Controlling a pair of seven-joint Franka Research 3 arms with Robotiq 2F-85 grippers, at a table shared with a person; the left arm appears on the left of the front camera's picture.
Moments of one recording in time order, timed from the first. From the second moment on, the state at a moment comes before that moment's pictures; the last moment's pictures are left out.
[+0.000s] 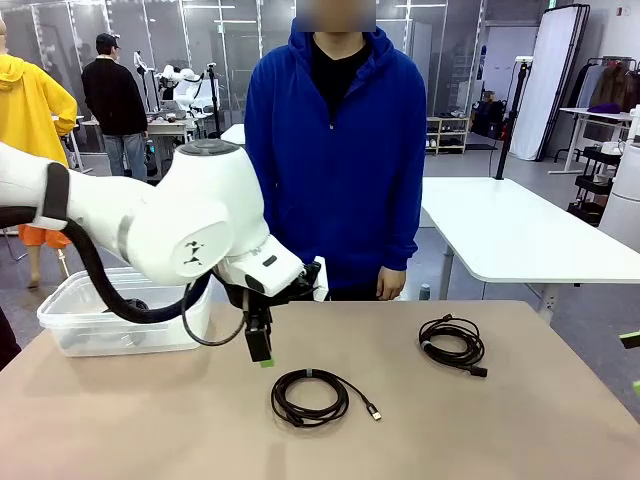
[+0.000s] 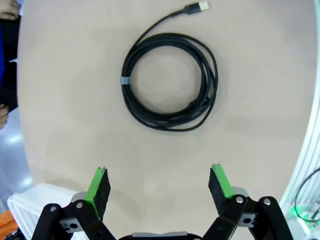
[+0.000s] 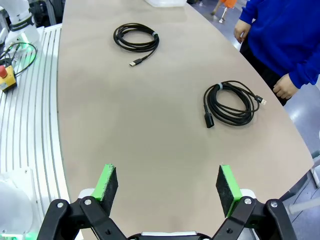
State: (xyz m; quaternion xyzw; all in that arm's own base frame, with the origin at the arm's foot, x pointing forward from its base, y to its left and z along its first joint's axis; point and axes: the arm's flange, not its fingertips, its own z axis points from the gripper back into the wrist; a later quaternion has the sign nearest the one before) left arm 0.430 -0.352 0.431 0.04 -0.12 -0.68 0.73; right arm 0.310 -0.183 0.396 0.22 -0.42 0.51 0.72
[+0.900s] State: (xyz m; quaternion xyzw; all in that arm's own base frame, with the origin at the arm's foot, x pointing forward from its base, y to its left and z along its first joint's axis) left arm 0.511 -0.415 0.349 0.04 -0.04 -0.67 0.74; right arm 0.310 -0.183 0.396 0.22 -0.42 0.51 0.72
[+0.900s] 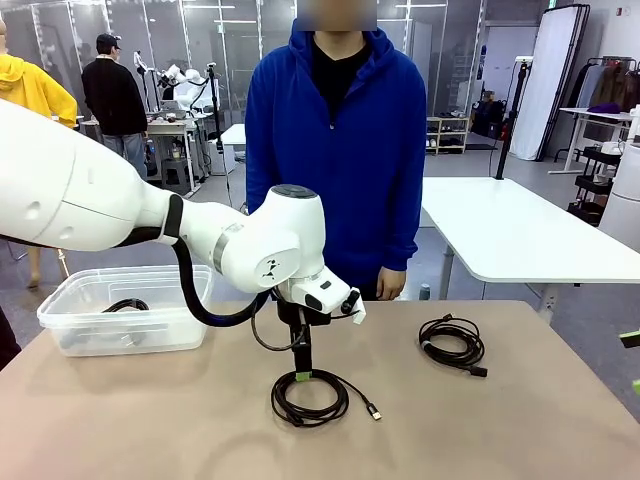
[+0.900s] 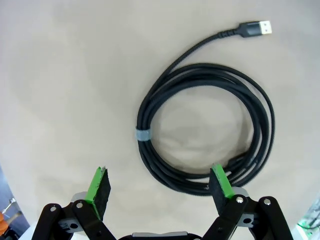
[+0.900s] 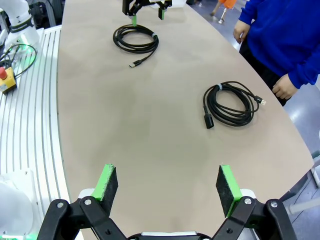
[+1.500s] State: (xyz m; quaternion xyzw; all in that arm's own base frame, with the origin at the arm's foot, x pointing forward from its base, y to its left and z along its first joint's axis) left arm 0.535 -0.434 0.312 0.03 -0.01 -0.68 0.73; right arm 0.310 -0.183 0.395 0.22 -0.42 0.51 0.72
